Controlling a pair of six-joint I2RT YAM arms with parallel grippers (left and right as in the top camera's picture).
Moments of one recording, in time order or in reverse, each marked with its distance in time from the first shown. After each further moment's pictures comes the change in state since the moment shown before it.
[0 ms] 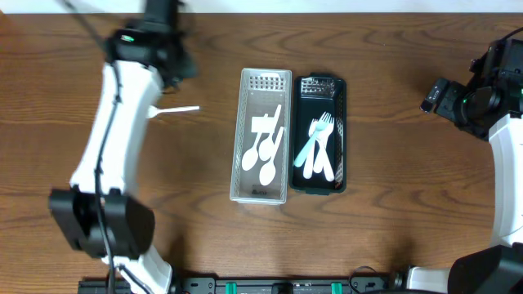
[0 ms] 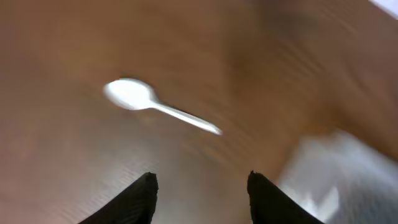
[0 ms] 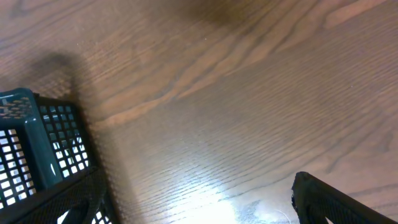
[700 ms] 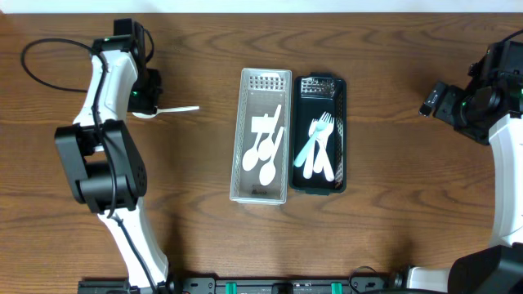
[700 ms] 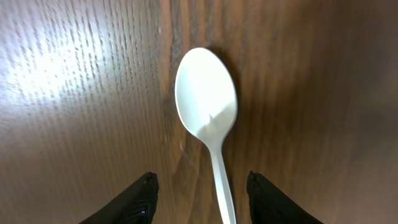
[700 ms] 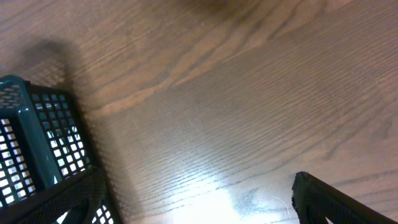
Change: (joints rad) left arm 0.176 0.327 -0.011 0.037 0.121 -0.695; right arm 0.000 0.000 0.000 -0.045 0.000 0.000
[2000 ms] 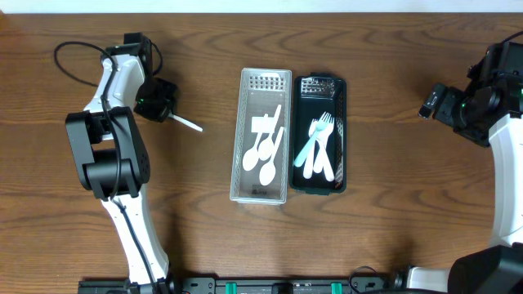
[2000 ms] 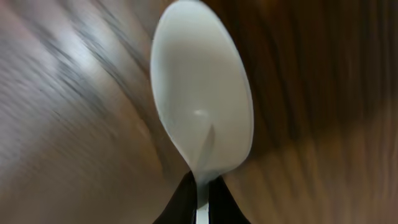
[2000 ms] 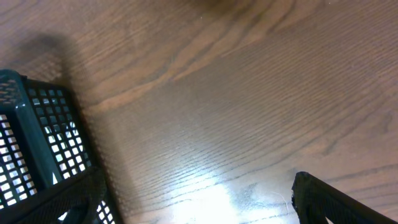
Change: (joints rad) left arm -0.001 0.110 0.010 -0.020 0.261 0.525; right arm 0.000 0.000 0.000 -0.012 0.000 0.000
